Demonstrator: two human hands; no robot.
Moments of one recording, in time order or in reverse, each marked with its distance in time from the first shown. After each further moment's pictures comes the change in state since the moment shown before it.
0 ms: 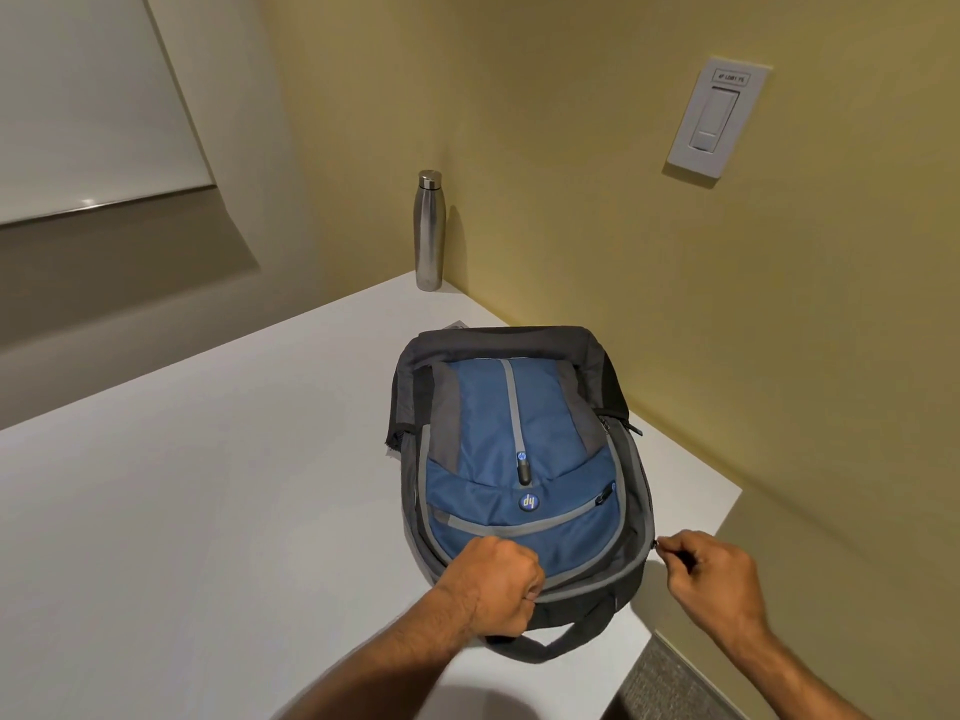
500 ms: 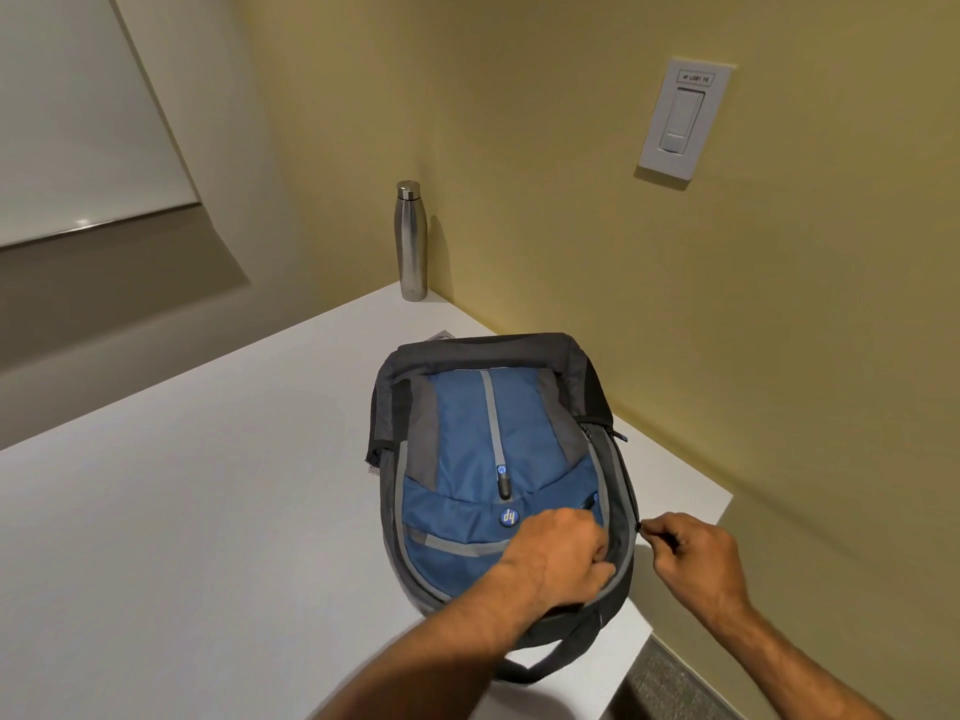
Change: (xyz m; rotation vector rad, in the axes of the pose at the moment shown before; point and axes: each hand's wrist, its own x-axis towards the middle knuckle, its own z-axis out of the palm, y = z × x) left_hand 0.084 0.057 -0.035 -0.132 0.035 -0.133; right_hand 0.035 0.013 0.000 0.038 0.035 -0.073
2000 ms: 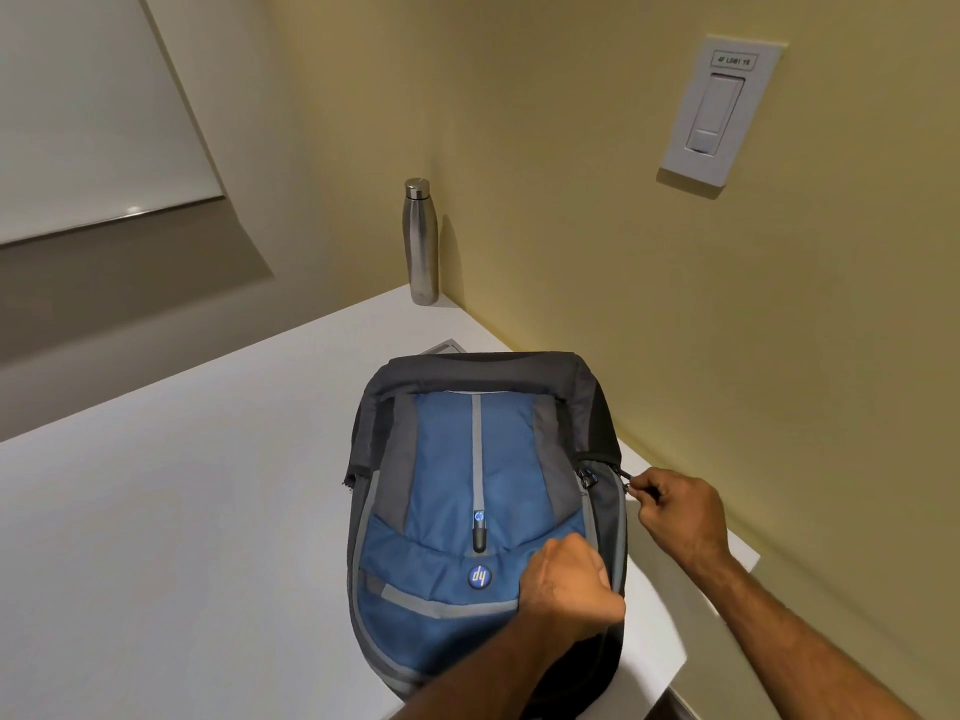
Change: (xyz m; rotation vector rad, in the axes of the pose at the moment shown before) left_hand 0.081 0.012 0.022 -0.426 -0.076 -0.589; right_hand 0.135 0.040 0.039 -0.031 -0.089 -0.012
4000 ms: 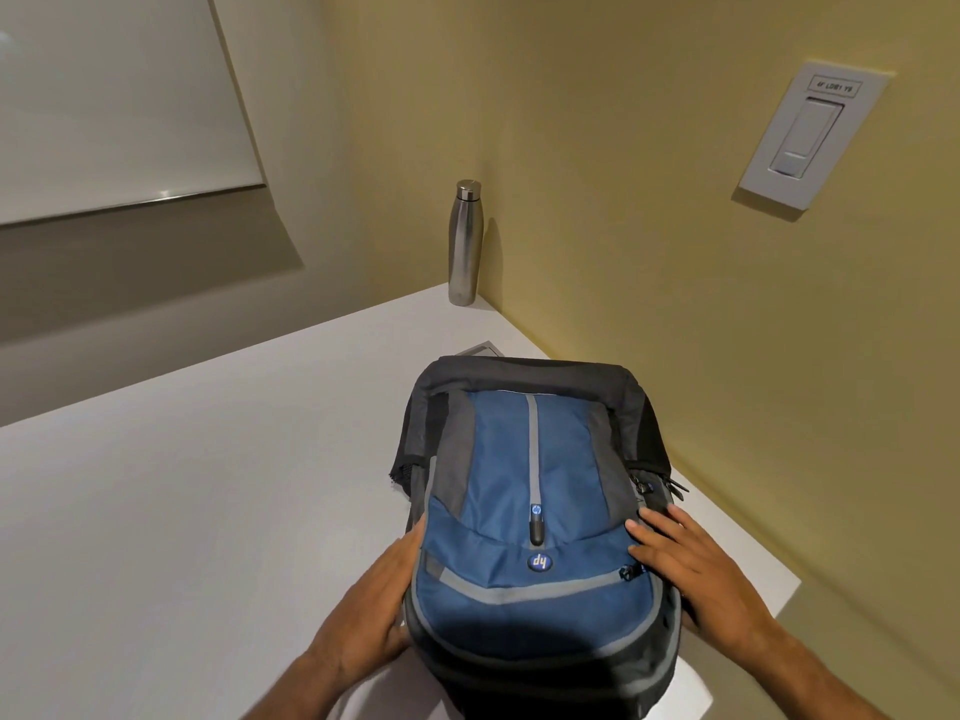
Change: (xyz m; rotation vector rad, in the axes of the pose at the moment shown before) left_hand -0.060 -0.254 -0.070 -0.072 0.411 0.481; right_hand -0.049 -0.008 0.003 -0.123 -0.138 -0.836
